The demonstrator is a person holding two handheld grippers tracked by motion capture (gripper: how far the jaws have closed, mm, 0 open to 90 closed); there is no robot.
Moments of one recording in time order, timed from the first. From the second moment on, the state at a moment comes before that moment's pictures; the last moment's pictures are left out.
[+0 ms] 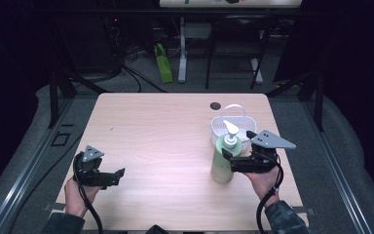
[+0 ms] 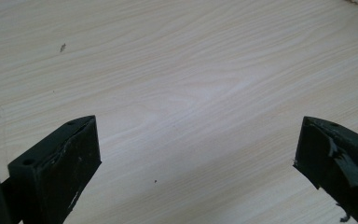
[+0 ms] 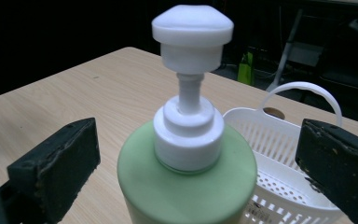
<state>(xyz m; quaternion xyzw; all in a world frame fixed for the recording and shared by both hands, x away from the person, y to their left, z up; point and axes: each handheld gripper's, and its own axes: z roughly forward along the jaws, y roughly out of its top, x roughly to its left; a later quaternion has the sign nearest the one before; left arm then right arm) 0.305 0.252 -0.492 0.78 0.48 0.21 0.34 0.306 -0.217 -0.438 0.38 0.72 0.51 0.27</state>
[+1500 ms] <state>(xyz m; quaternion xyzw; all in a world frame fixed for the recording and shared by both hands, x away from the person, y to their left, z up) 0.306 0.251 -0.493 0.78 0.48 0.21 0.33 0.306 -0.211 -0.431 0.37 0.66 0.58 0.29</state>
